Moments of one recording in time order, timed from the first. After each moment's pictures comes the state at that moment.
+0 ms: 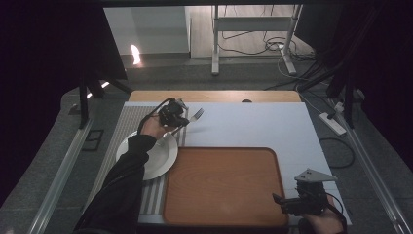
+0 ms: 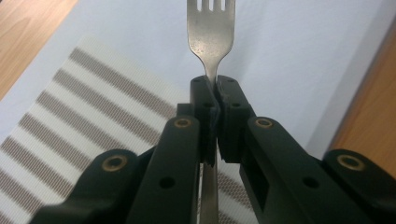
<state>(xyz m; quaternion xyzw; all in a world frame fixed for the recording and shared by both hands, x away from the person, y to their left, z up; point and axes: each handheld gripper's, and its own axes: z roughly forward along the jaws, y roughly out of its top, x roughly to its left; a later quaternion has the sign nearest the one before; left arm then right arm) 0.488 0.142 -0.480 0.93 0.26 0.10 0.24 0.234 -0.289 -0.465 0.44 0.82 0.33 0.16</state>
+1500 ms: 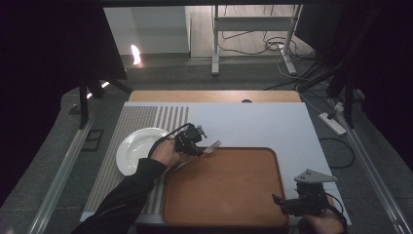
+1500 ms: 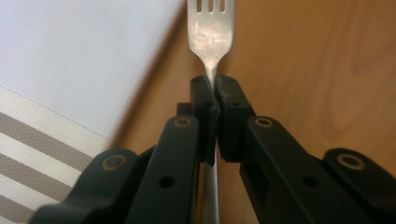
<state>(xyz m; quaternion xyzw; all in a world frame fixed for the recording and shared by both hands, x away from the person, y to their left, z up) 0.398 0.080 -0.487 0.95 0.25 0.00 0.19 0.233 -0.288 -0.464 0.43 0.82 0.33 0.16</state>
